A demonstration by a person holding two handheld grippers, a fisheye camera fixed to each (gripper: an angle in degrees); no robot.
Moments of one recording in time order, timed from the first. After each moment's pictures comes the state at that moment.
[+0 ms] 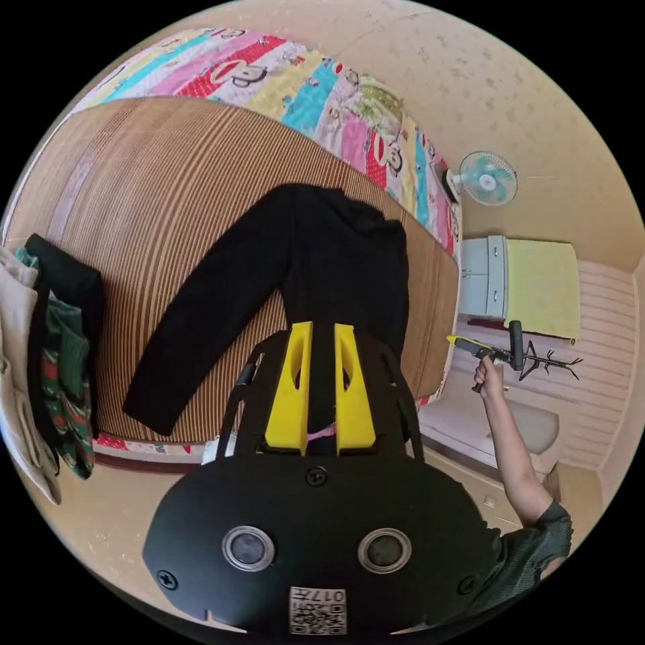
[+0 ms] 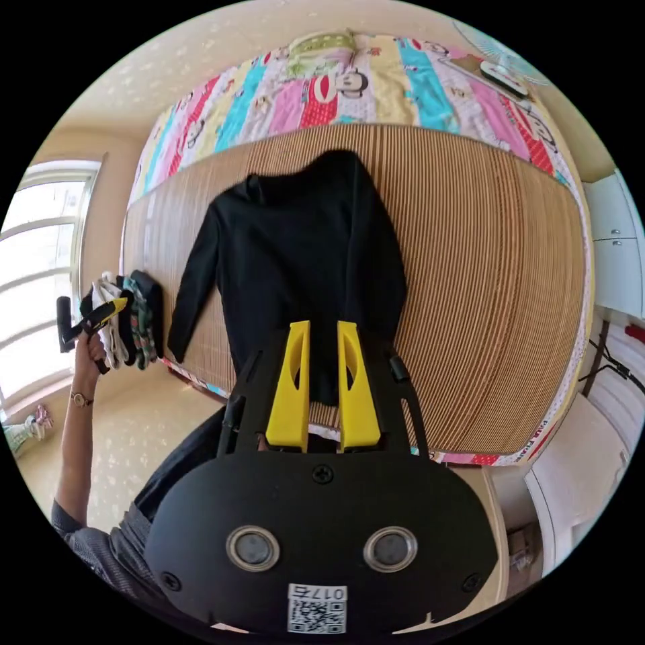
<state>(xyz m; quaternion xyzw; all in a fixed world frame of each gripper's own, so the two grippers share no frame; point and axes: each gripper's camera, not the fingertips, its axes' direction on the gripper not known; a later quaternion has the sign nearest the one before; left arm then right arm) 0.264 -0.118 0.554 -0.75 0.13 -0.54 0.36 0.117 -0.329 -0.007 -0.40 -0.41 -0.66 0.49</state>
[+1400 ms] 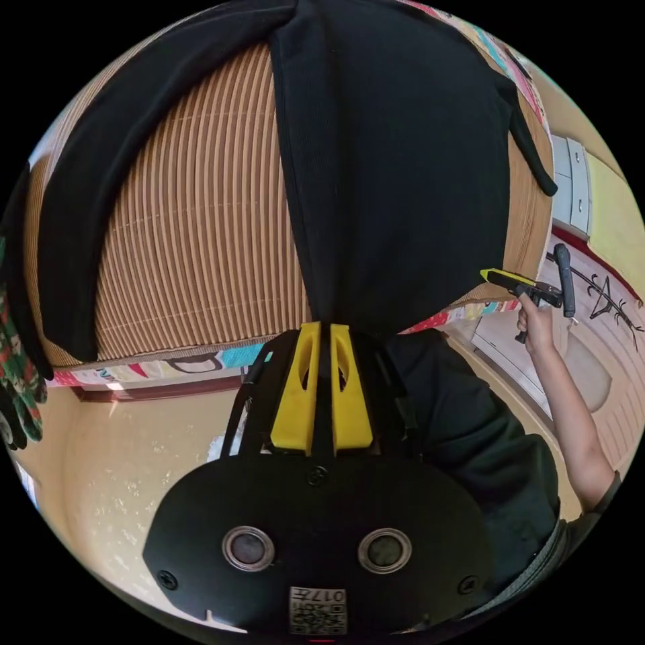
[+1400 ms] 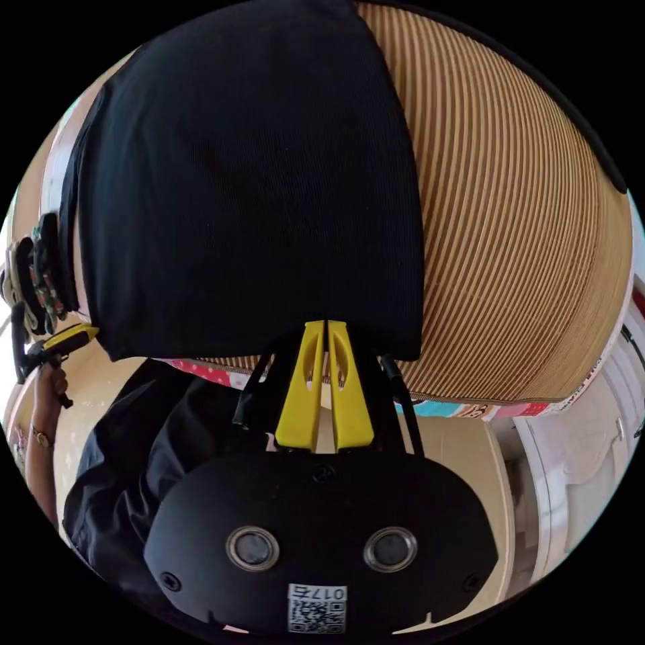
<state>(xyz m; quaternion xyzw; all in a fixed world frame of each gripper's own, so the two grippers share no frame) 0.253 0.106 0.435 -0.88 0.22 -0.38 0.16 0.056 -0.322 0.191 -0.43 -0.24 -0.72 0.48</state>
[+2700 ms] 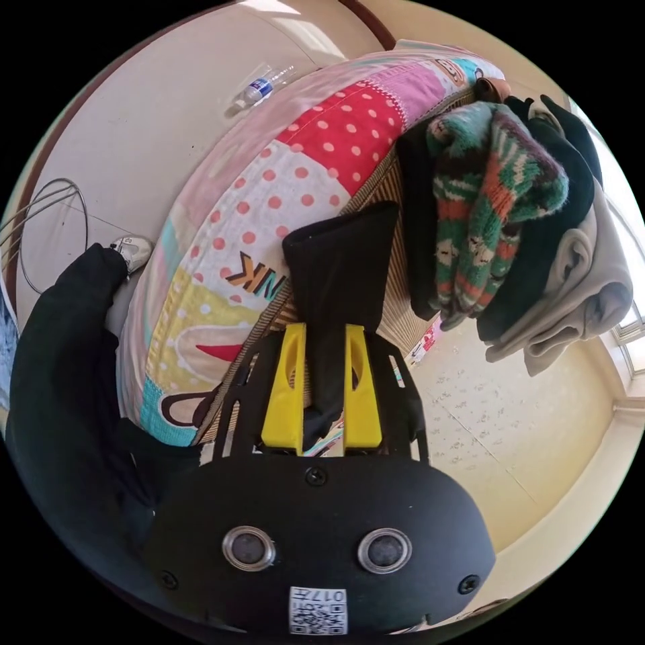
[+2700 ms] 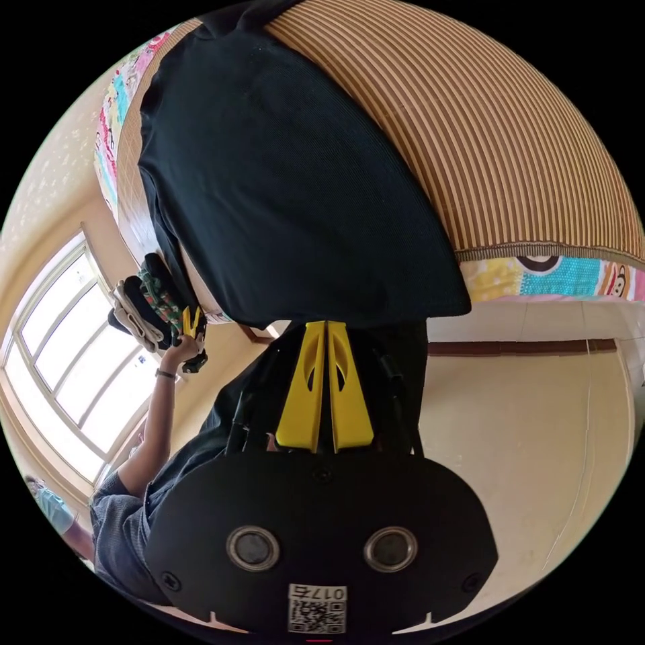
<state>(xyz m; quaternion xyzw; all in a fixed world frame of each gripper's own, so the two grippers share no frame) 0.041 0.138 0.017 -0.26 -0.43 -0.86 0.10 0.199 -0.521 0.327 -0.68 -0.32 -0.50 0.44</state>
